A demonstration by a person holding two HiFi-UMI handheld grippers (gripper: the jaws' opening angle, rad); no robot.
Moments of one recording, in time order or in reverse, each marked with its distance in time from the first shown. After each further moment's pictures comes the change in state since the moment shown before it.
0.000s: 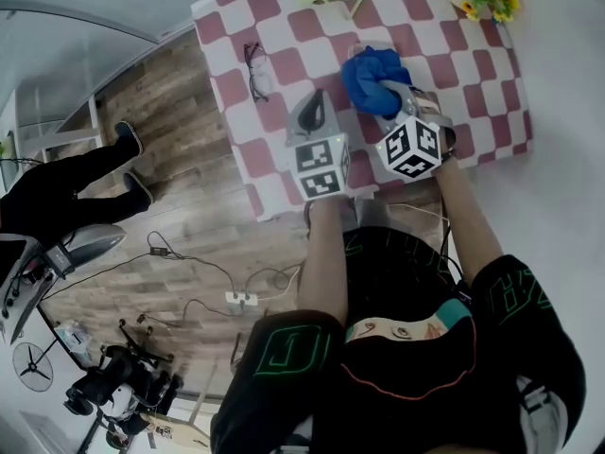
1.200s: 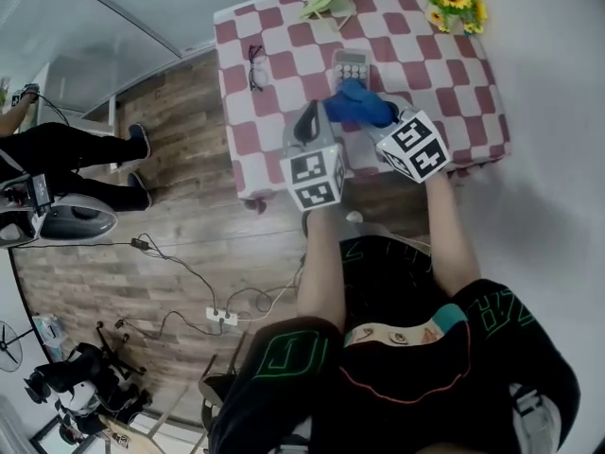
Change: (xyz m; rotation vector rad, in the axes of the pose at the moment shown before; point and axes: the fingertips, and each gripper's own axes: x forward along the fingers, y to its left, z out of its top) left arm -0.089 -0.053 0.025 0.020 -0.207 0.085; right arm -0.107 0.019 0.032 0.385 -0.293 0.186
